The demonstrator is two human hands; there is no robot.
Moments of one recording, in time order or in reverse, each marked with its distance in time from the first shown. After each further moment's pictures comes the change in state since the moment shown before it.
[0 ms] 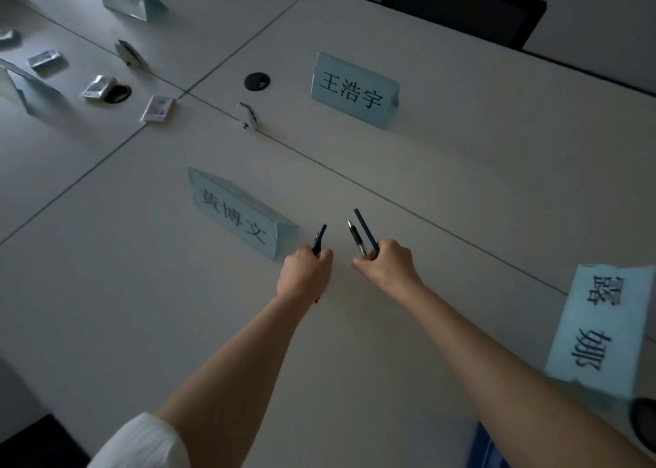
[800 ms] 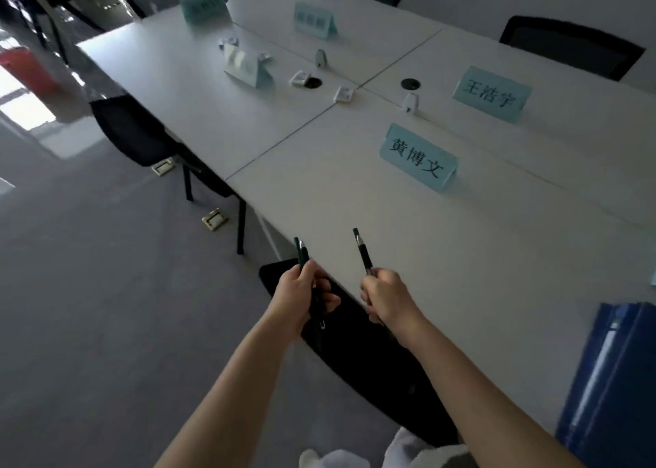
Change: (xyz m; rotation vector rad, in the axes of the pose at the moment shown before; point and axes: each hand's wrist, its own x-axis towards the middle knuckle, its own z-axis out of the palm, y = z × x) left_hand -0.272 -0.345 -0.237 -1.085 -0.079 -0.101; right_hand -0.387 -0.141 0.241 0.465 -0.272 -0.053
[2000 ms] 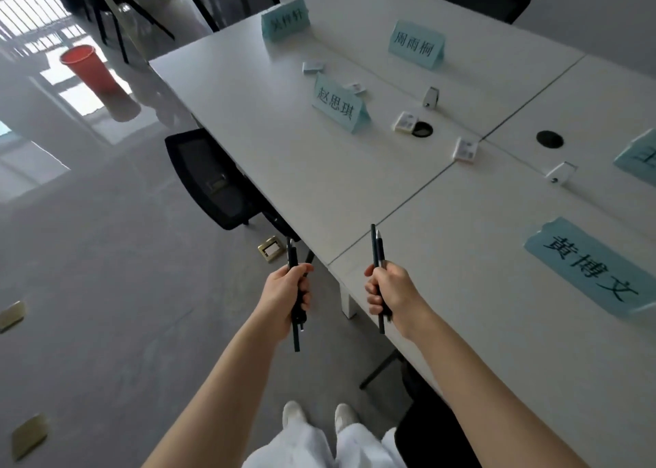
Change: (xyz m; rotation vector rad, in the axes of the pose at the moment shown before) left_hand 0.226 0.228 -0.229 -0.015 0.176 -0.016; right_hand 0.232 -0.213 0.233 0.270 -0.162 0.126
